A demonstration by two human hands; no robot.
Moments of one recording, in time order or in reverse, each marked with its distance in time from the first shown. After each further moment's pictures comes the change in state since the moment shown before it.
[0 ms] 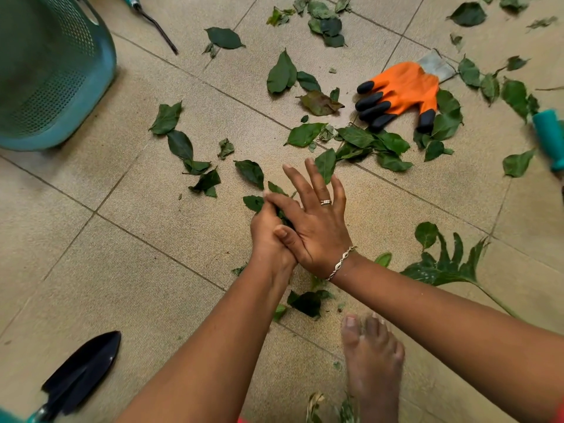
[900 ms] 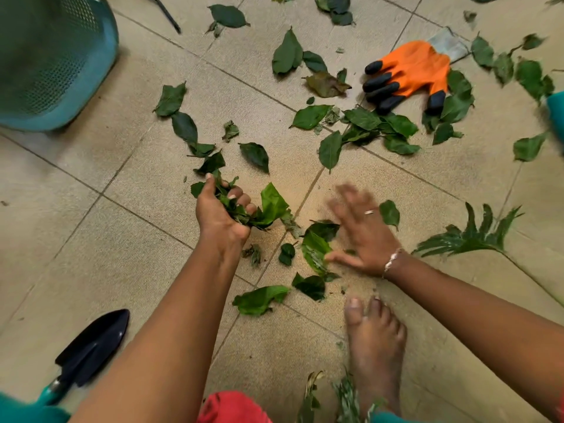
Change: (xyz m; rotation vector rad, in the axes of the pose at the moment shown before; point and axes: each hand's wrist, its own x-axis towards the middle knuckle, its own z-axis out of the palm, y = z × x) left_hand 0.013 0.057 -0.049 -0.141 0.007 0.103; right_hand -0.066 0.084 0.008 -0.107 -0.329 -0.088
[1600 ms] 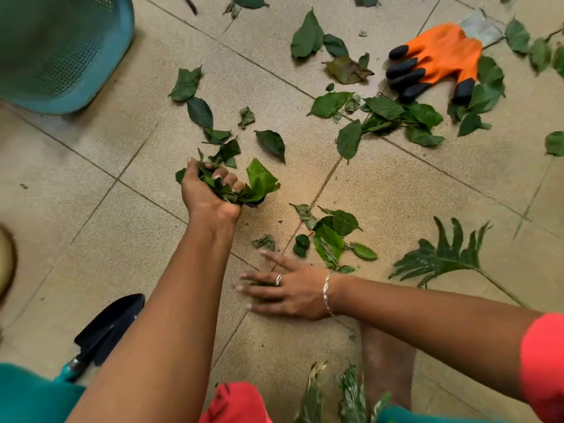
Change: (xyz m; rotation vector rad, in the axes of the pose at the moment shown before) left_hand 0.007 0.031 -0.009 -0.117 0.063 0.103; right_hand 0.021 -0.112 0.040 -0.227 -0.141 -0.936
